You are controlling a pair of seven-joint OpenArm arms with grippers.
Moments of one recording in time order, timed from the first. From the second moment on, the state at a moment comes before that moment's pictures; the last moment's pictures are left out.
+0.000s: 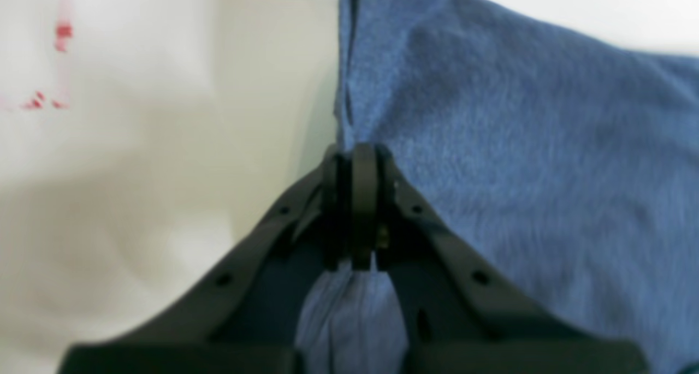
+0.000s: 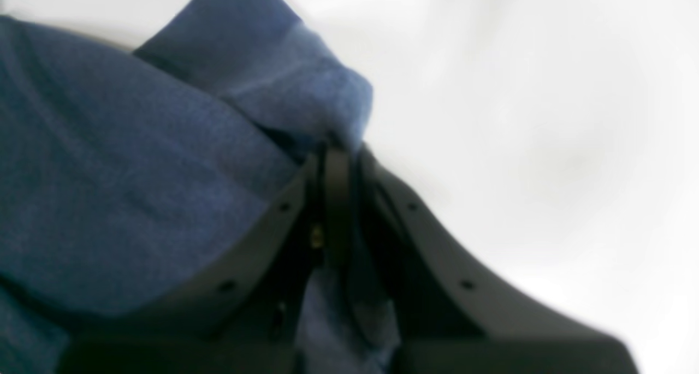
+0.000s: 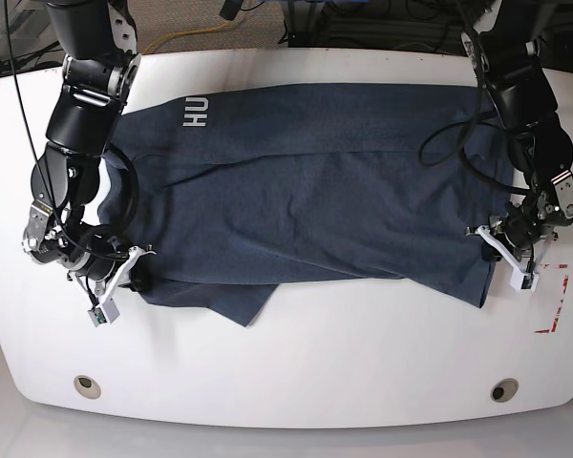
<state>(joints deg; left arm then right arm) -15.9 -16.5 -23.4 72.1 -13.5 -32.9 49.0 23.9 16.5 18.2 69.9 23.6 41.0 -59.2</state>
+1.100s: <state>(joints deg) 15.2 -16.8 -27.2 108.1 -14.1 -36.8 48.8 7.4 17.2 28.7 96.1 24.7 41.3 -71.0</state>
